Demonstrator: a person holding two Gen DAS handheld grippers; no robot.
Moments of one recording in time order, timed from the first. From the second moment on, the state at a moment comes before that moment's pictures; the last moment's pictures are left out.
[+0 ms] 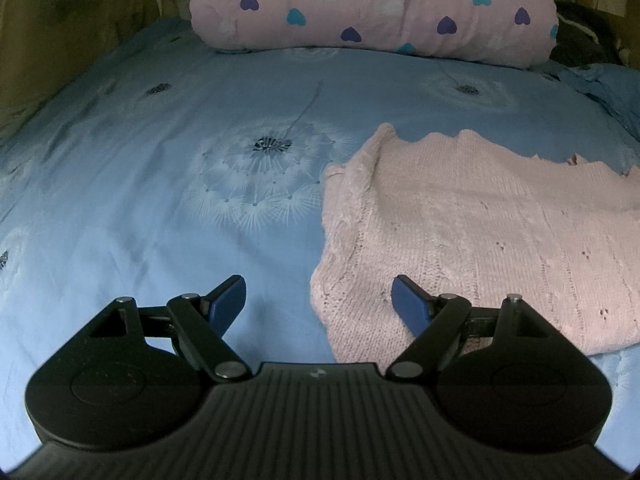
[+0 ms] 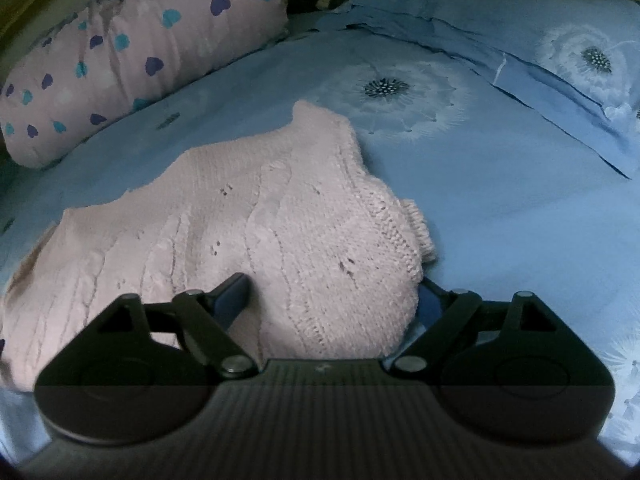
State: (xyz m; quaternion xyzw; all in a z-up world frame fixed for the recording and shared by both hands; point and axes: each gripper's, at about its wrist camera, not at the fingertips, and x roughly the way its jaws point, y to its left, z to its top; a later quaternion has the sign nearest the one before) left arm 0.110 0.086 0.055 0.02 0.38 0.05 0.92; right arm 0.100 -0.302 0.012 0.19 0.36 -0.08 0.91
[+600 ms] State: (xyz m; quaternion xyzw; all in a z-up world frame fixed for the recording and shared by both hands) left arm 0.109 0.084 0.054 0.03 0.38 0.06 0.92; right arm 0.105 -0.300 0.008 0.20 0.33 -0.03 0.92
